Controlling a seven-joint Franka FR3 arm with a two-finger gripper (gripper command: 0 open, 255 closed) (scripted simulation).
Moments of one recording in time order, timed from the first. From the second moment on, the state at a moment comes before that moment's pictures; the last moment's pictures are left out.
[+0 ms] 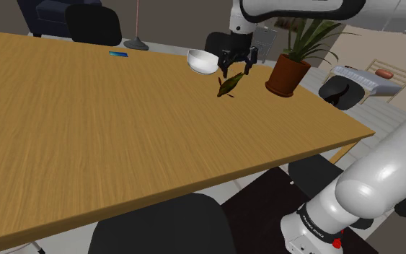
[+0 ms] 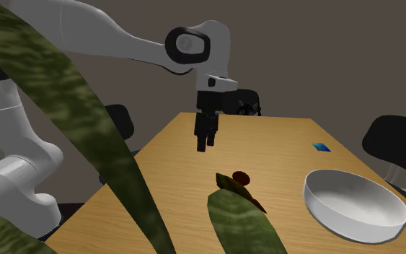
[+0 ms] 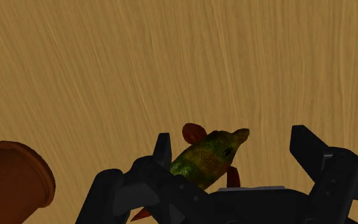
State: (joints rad) arm -0.08 0.00 0.23 -1.76 -0.24 1.62 0.55
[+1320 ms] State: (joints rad) arm -0.05 0.32 0.22 -1.51 -0.38 1.60 0.68
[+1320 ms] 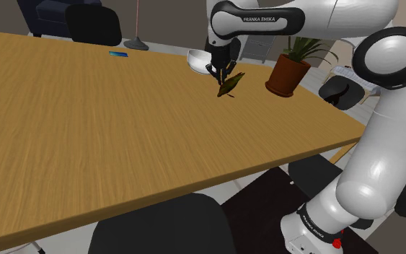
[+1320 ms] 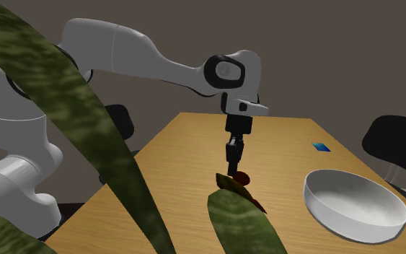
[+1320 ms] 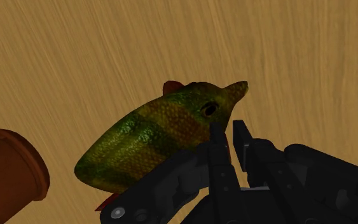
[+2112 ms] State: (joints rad) arm -0.05 0.32 0.22 -1.43 -0.38 1.52 0.65
